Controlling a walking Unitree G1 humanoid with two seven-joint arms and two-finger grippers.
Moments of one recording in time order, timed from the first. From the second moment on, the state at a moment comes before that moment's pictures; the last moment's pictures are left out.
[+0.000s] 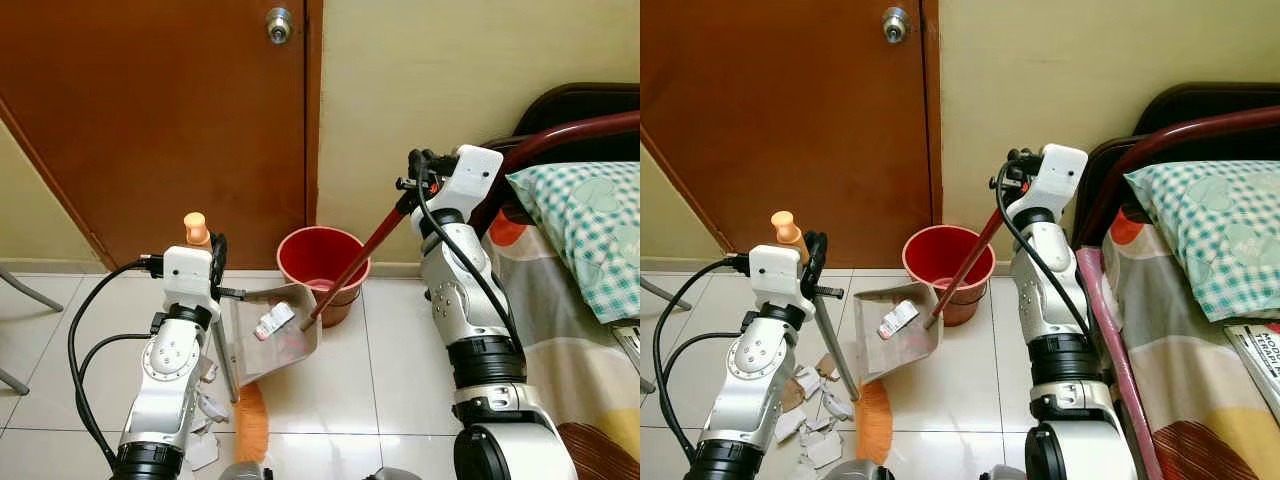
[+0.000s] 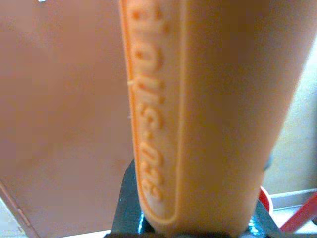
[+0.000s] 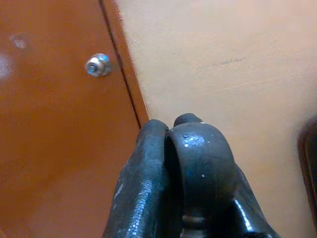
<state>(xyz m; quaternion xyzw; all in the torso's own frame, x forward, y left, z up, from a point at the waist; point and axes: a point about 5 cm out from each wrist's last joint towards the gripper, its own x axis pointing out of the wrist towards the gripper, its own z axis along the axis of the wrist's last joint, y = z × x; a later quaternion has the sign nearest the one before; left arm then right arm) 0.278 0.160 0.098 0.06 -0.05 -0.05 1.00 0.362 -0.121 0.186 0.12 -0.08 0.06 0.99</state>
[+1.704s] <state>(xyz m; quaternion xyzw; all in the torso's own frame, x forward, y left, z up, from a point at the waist) 0.280 0.150 0.099 0.05 -0.05 -0.07 1.00 0.362 -0.135 0.311 0.01 -0.33 0.07 0.94</state>
